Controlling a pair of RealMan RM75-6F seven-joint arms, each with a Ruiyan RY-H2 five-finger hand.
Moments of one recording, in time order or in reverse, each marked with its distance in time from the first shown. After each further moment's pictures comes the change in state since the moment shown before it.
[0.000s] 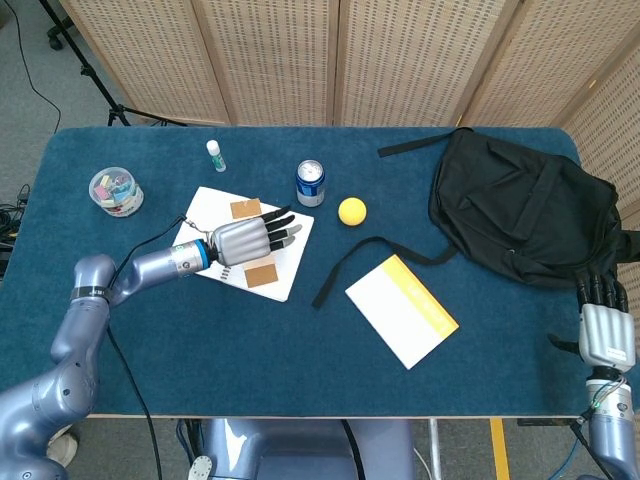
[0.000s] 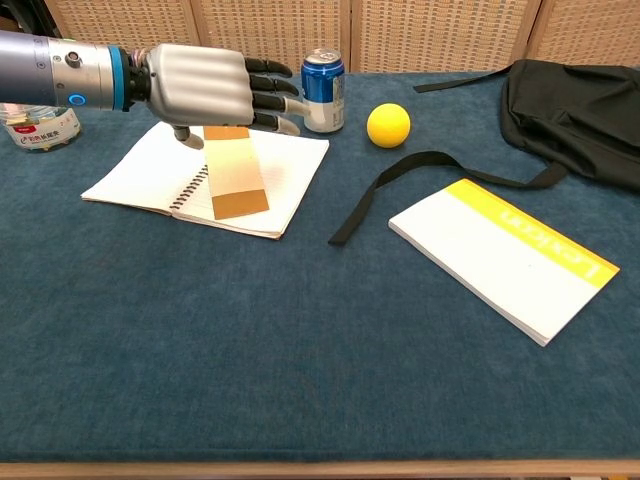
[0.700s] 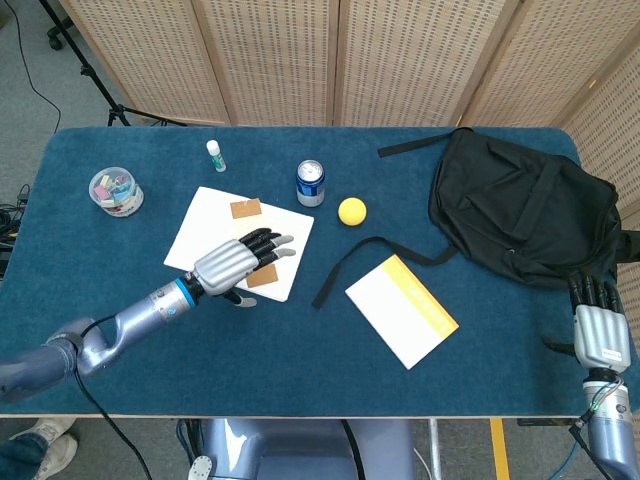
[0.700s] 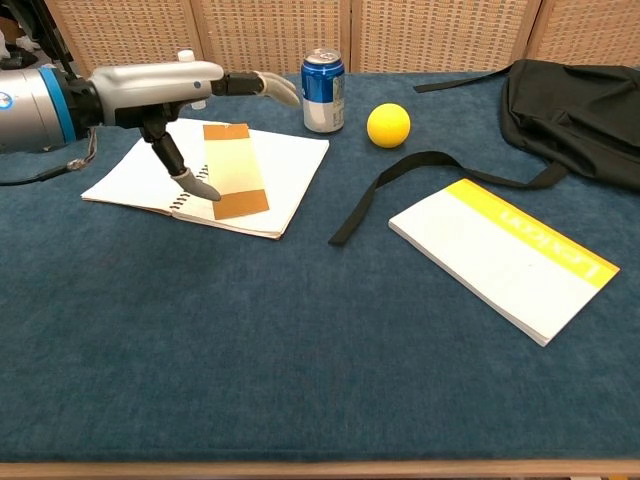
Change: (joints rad) left arm 0.105 0.375 -0.164 -1.070 -0.404 -0.107 -0.293; right arm -0.001 0.026 -0.015 -0.038 -0.031 -0.007 0.050
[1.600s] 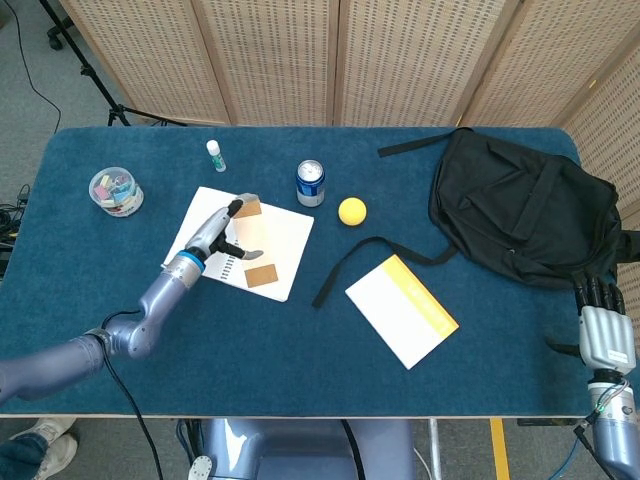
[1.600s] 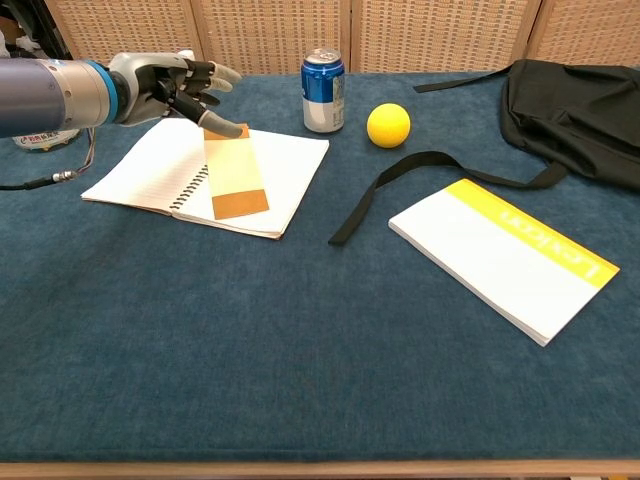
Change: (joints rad) left arm 0.028 -0.098 -0.398 0.034 -0.708 -0.465 -0.006; right arm -0.005 0.014 0.001 0.001 0.011 -0.010 0.038
